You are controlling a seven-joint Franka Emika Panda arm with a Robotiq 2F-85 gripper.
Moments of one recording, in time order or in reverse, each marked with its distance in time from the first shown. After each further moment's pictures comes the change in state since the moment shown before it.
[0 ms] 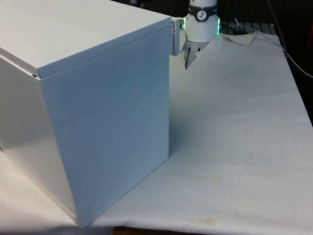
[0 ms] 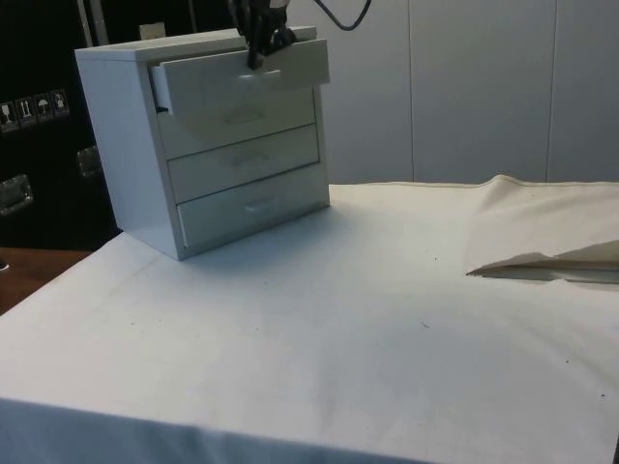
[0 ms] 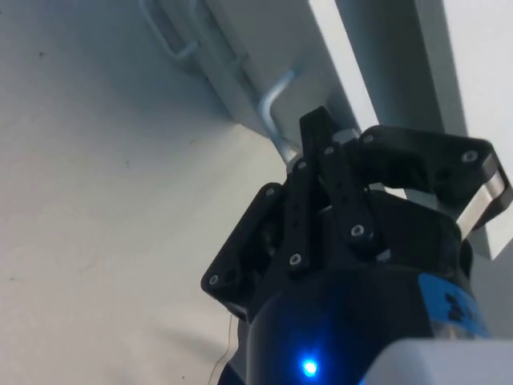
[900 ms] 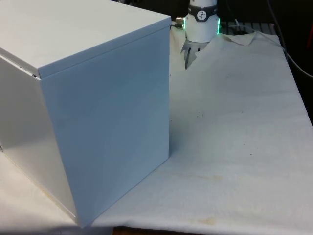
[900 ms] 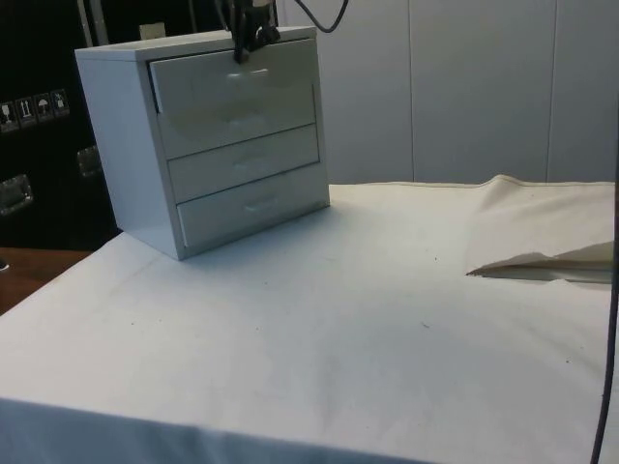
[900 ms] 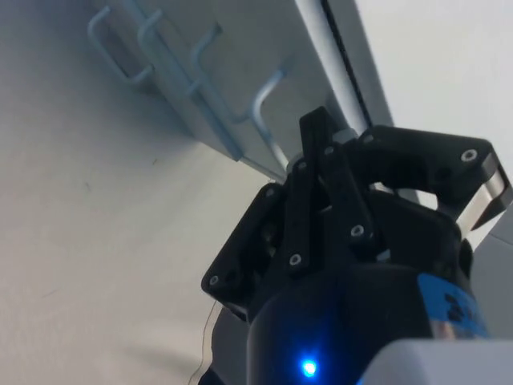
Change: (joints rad) arm -0.001 0.088 -0.020 0.106 -0.007 -0.001 -0.004
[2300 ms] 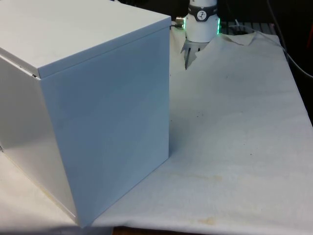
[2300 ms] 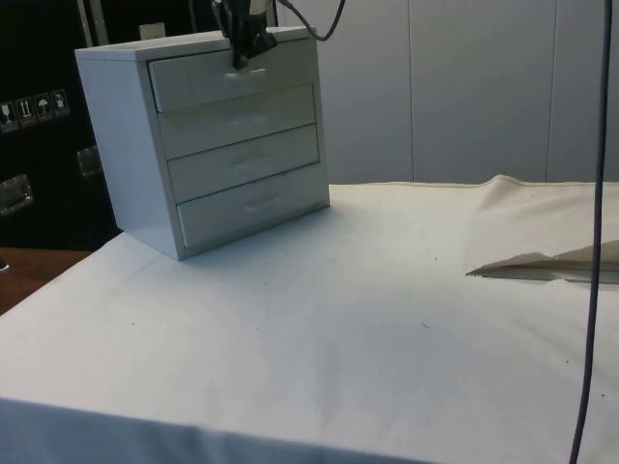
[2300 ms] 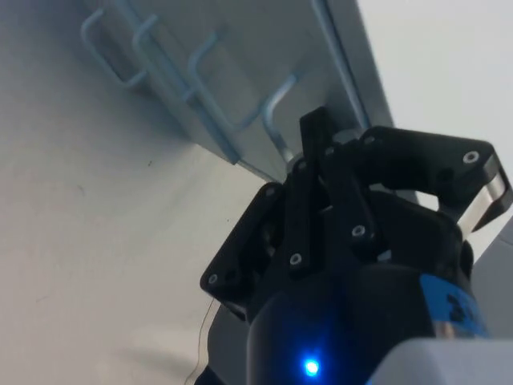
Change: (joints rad) arm 0.003 0.040 -0.010 0.024 0.000 0.001 0.018
